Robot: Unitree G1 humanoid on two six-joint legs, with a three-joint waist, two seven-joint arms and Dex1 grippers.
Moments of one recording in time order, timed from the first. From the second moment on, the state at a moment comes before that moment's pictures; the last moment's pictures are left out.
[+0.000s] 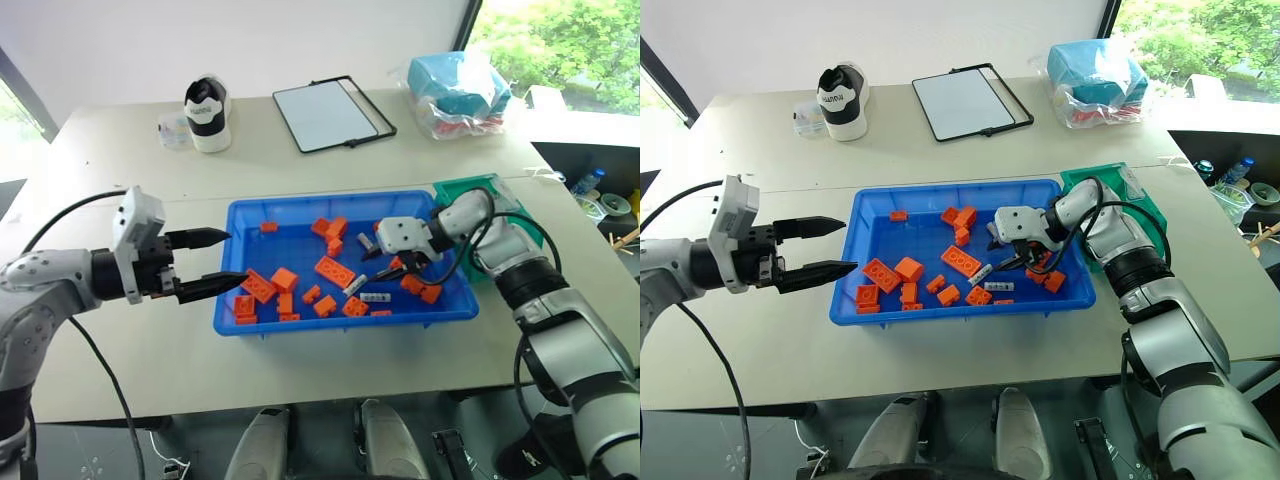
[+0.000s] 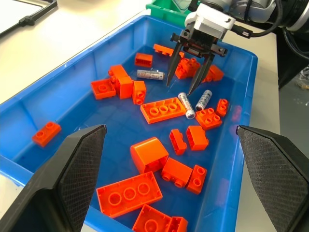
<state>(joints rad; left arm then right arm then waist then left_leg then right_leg) -0.21 0.92 0.29 -0.38 -0.82 0.76 -1.01 -0.92 -0.60 0.42 0.64 -0.02 -0.19 1.46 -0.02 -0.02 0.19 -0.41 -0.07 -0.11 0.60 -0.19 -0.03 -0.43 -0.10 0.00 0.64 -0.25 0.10</state>
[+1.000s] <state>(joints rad) -0.23 0.92 0.29 -0.37 -0.81 0.75 -1.01 -0.68 -0.73 0.00 -0.06 0.17 0.52 1.15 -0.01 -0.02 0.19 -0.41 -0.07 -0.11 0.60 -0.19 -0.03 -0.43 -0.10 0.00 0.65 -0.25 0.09</state>
